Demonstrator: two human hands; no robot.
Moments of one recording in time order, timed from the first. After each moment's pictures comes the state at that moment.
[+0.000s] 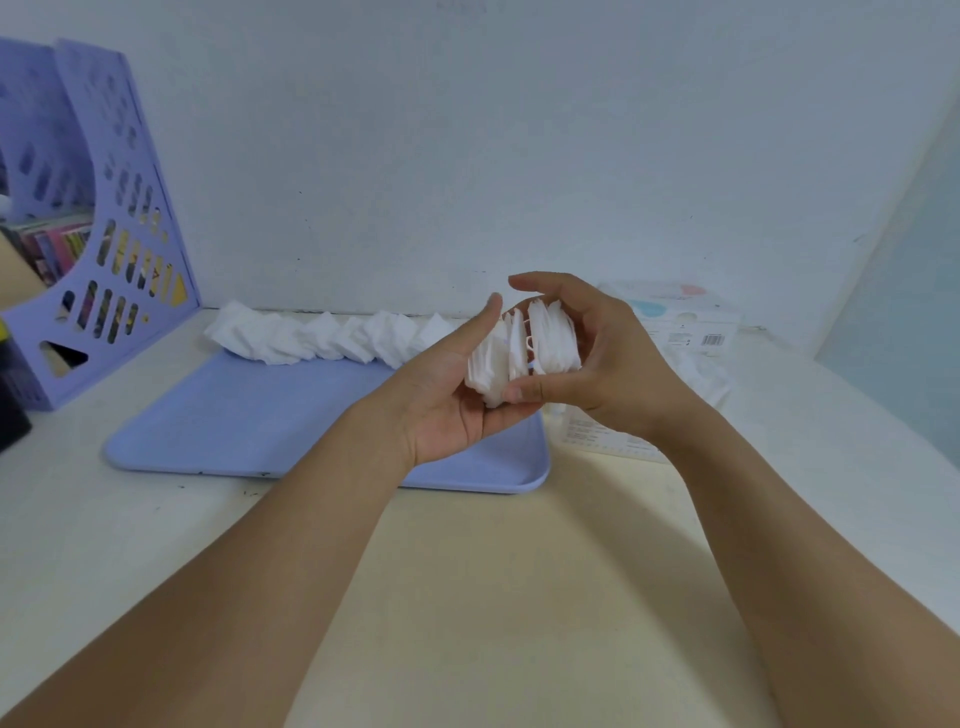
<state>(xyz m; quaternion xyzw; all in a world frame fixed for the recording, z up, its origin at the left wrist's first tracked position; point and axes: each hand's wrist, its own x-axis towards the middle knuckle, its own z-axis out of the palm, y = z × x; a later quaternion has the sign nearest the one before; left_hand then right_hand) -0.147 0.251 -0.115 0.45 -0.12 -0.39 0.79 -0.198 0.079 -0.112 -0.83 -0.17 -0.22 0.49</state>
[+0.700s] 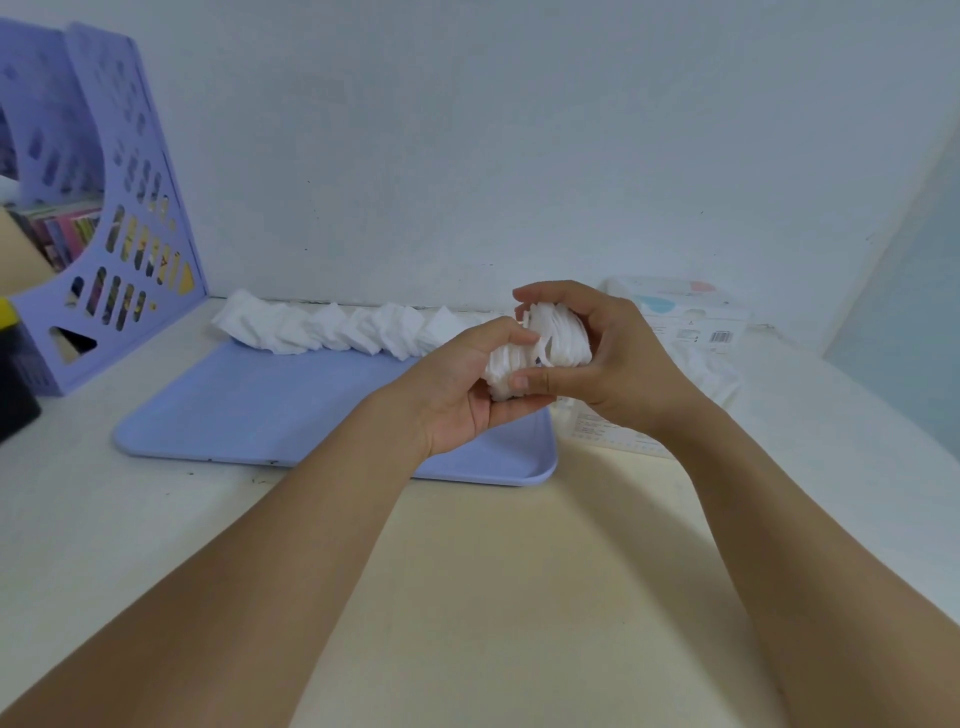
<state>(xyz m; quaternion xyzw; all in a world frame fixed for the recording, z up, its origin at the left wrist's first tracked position) -0.148 0.248 -0.118 0.52 -0.13 -0.34 0.77 -0.194 0.079 -0.119 -0.82 -0.16 -0.20 0.50</state>
